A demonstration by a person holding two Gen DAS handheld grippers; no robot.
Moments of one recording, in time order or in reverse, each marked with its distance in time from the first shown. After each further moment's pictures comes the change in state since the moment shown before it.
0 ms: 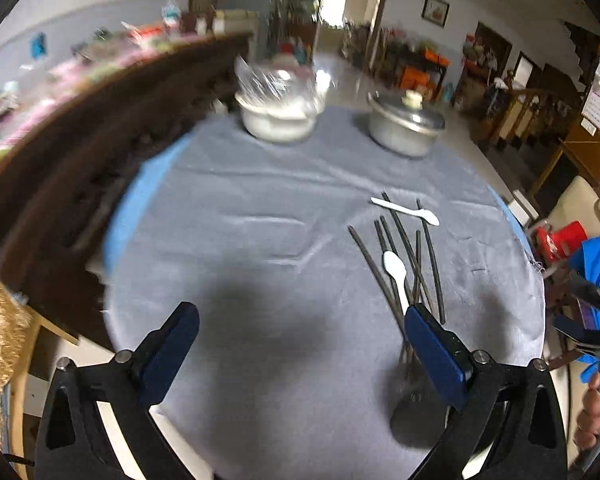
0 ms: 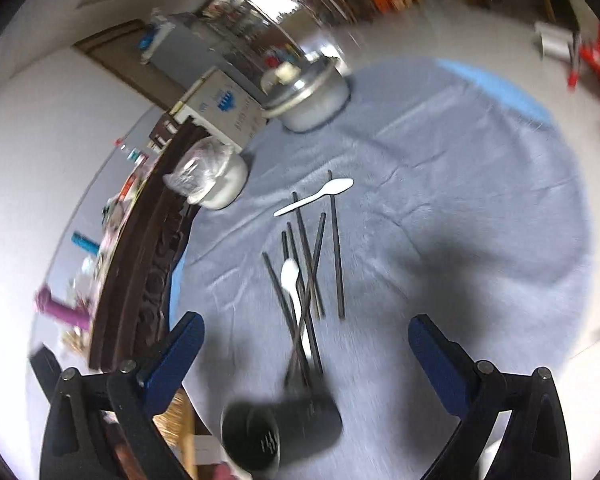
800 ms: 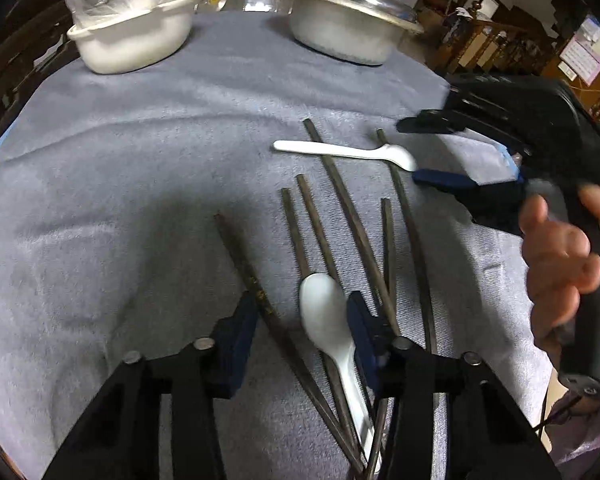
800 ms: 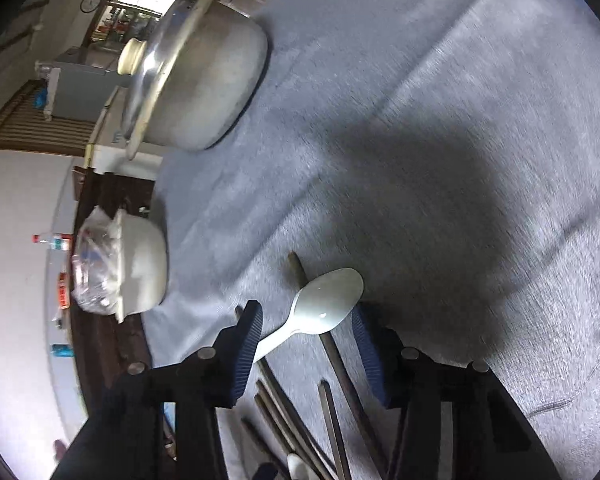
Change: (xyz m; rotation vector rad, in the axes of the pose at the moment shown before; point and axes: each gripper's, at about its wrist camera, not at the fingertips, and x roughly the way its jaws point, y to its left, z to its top) left arm 0.199 -0.101 0.040 0.095 0.251 -0.208; right arm 0.232 -0.030 0.151 0.345 0.143 -0.092
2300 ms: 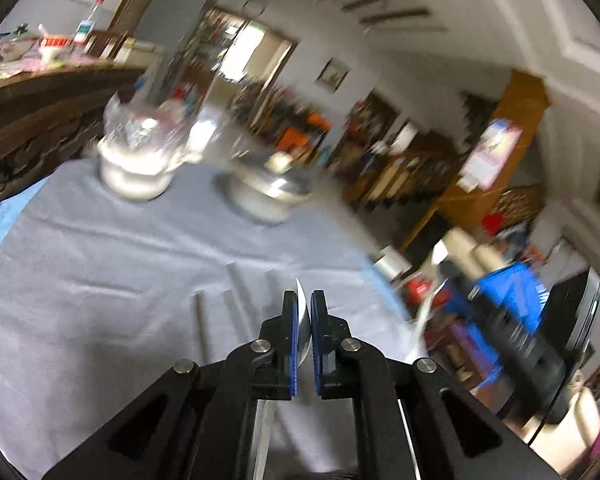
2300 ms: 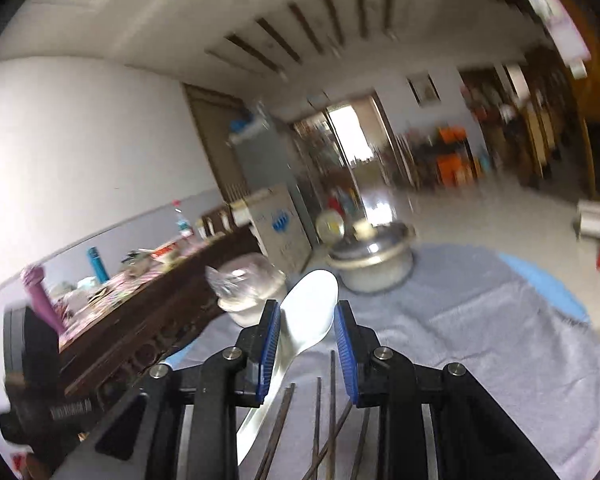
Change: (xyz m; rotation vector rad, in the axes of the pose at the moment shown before) left arm -0.195 0.013 -0.081 -0.041 -0.578 -0.394; right arm -0.234 0.029 -0.229 -0.779 -0.774 0.221
